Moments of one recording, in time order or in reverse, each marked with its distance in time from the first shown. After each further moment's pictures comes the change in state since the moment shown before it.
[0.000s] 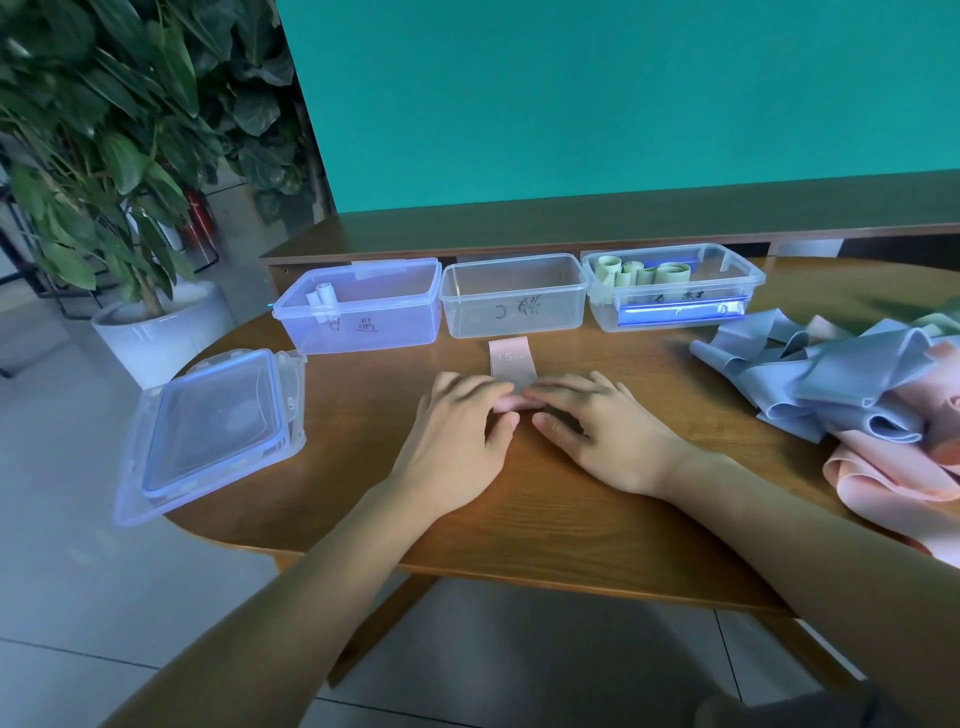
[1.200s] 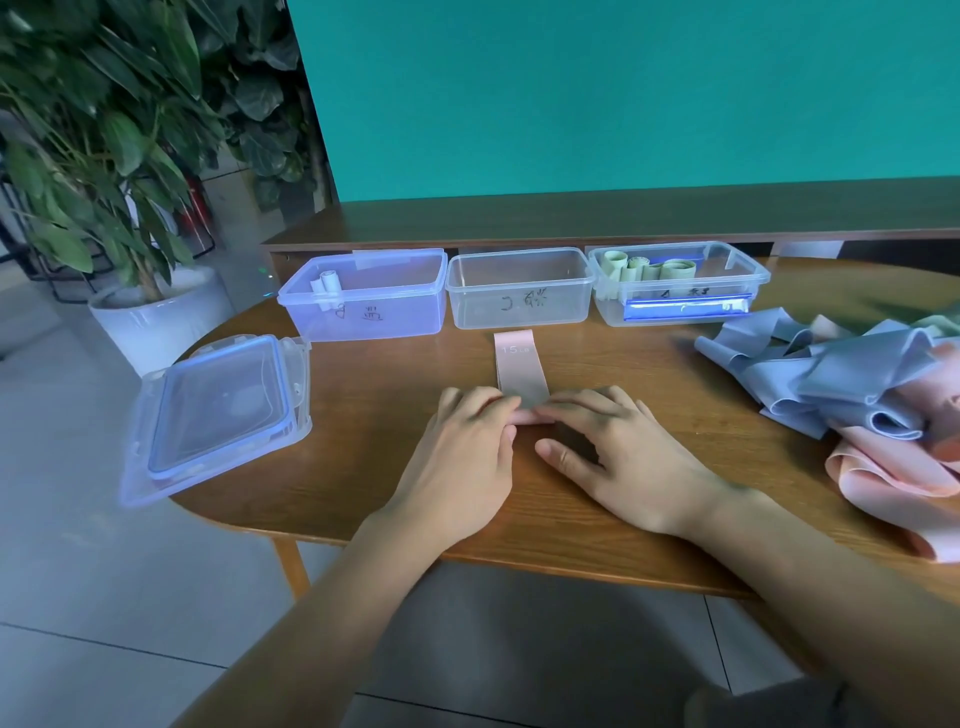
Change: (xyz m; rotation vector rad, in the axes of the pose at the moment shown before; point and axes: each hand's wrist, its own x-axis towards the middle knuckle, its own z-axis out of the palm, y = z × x) left_hand -0.032 0.016 -0.012 0.040 -0.057 -0.005; right_hand -0.037 -0.025 -0.002 -0.030 0.035 -0.008
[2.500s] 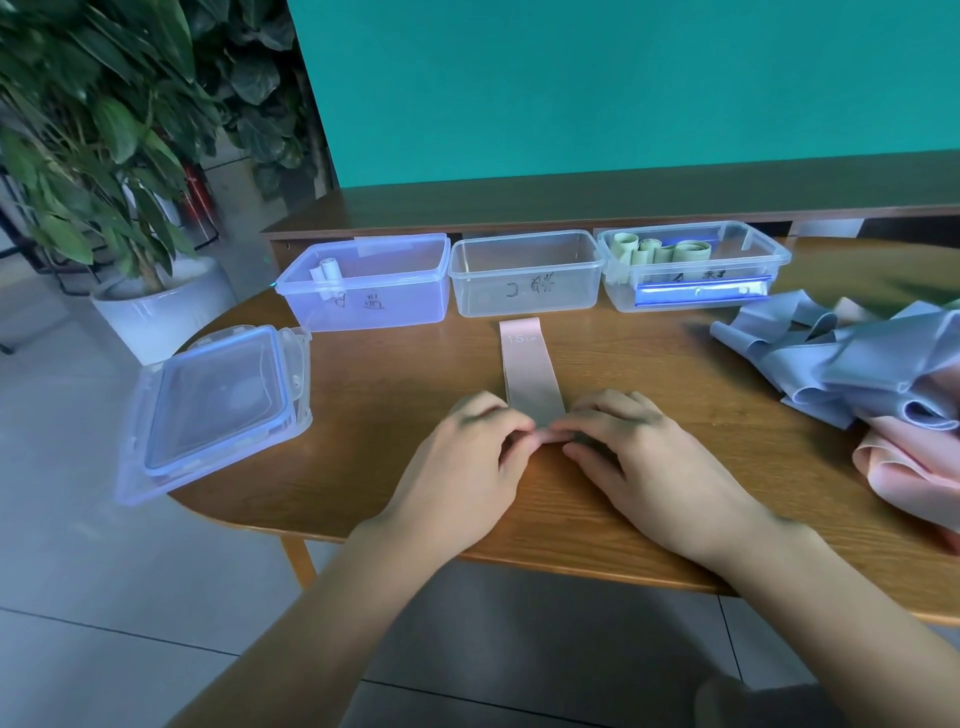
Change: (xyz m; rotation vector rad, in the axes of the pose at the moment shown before) left_hand -0.010 0.004 -0.008 -0.121 -0.002 -0.011; right_hand -0.017 -0.002 0.007 0.069 0.135 -0.036
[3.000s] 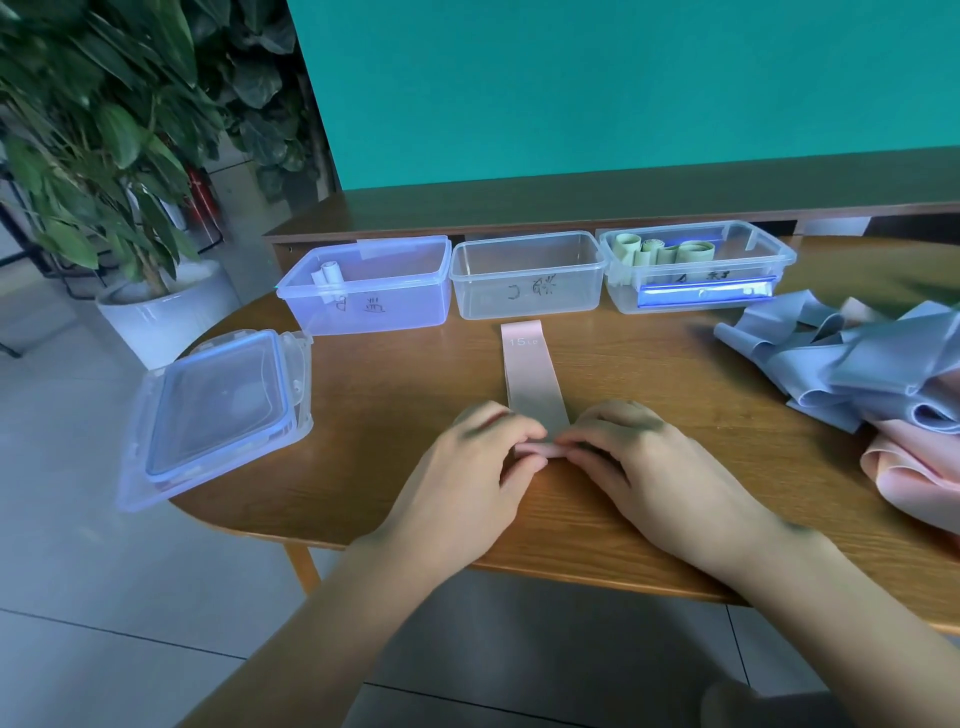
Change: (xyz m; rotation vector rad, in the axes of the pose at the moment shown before) left_hand -0.005 0.005 -0.003 -0.003 -0.022 0.025; right_hand 0.001 -0.002 0.000 0.032 0.008 0.006
